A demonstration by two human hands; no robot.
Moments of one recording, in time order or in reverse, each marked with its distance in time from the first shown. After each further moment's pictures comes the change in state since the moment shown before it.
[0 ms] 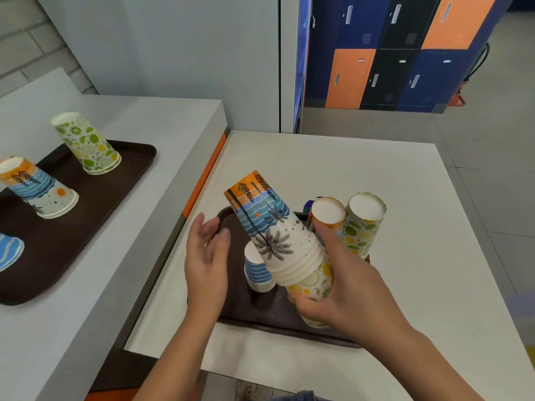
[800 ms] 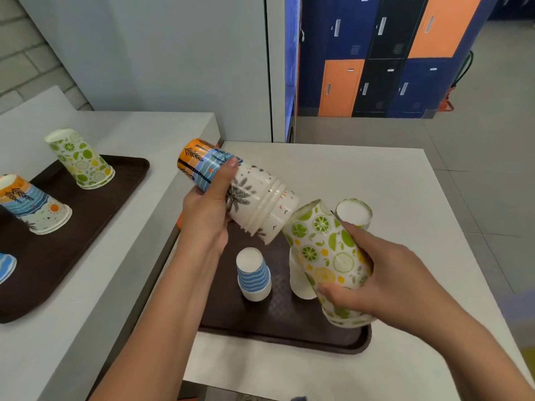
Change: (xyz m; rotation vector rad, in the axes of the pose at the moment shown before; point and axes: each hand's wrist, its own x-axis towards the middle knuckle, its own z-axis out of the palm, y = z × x) left_hand 0.044 0.100 0.052 -0.444 -0.086 -0.251; right_hand -0.004 0.014 -0.058 0.027 -0.029 0.072
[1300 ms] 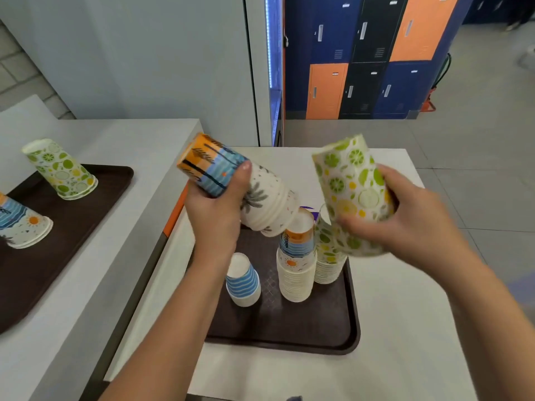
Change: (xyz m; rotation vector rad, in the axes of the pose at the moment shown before) left_hand -0.007 -0.024 0.023 0.156 0.027 0.359; right_hand 0.028 0.019 -0.050 0.143 0.327 -0.005
